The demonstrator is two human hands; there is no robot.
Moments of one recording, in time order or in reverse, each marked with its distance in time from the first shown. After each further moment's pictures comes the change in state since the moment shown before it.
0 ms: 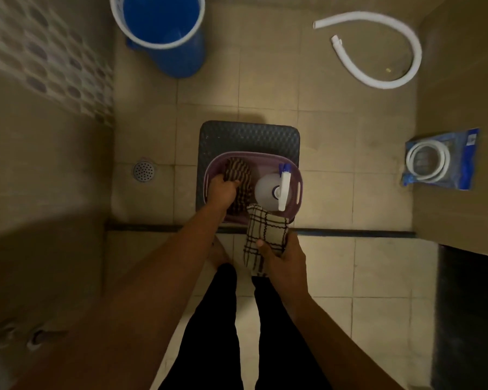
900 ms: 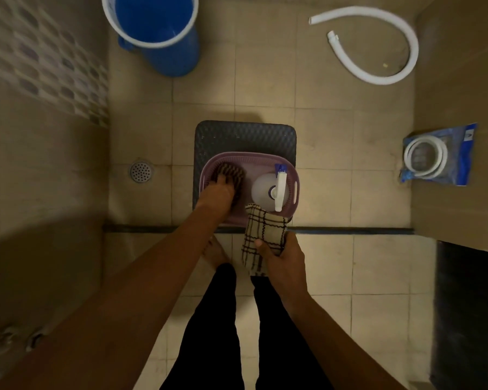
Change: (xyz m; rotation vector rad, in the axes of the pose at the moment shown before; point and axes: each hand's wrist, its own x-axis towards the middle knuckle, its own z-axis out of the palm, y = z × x) left_hand 0.006 -0.008 -0.011 1.360 -0.173 0.427; right_hand 0.006 0.002 -0.002 -0.027 -0.004 0.010
